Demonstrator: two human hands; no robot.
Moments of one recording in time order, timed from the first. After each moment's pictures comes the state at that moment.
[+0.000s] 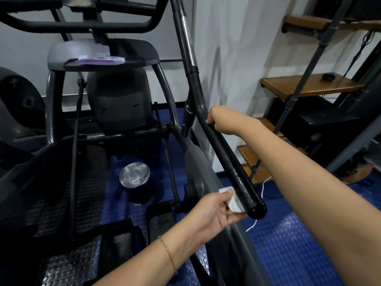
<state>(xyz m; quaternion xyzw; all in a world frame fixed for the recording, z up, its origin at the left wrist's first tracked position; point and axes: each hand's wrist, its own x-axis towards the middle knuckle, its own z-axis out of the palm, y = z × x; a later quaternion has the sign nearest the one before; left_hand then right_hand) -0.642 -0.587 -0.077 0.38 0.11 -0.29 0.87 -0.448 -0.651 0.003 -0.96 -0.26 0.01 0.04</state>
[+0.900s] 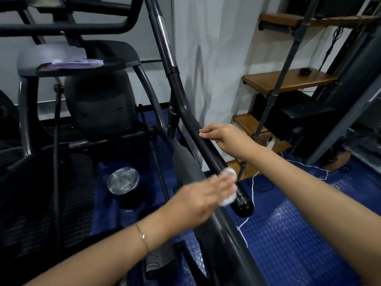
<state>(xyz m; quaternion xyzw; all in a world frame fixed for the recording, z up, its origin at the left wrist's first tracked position) -0.621 -0.553 -0.090 0.83 -0.45 0.19 0.27 -0.500 -0.708 -0.024 -0.92 -0.34 -0.05 0.18</state>
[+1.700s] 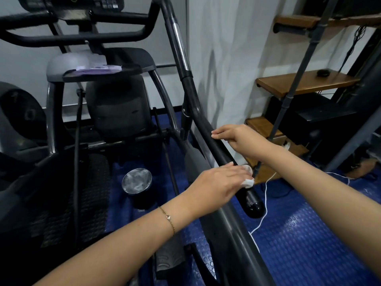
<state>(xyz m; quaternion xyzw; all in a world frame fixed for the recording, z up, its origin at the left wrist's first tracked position) -0.602 -0.575 -0.063 0.83 -0.43 0.23 0.26 -0.503 -0.709 -0.014 -0.92 -0.34 -0.04 0.18</state>
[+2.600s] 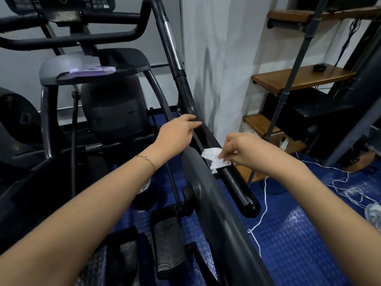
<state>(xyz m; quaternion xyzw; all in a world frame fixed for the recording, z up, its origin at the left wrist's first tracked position) -0.507 -0.517 -0.019 0.97 -0.15 0.15 0.10 -0.553 -0.715 0.009 -0.95 -0.29 0.03 0.14</state>
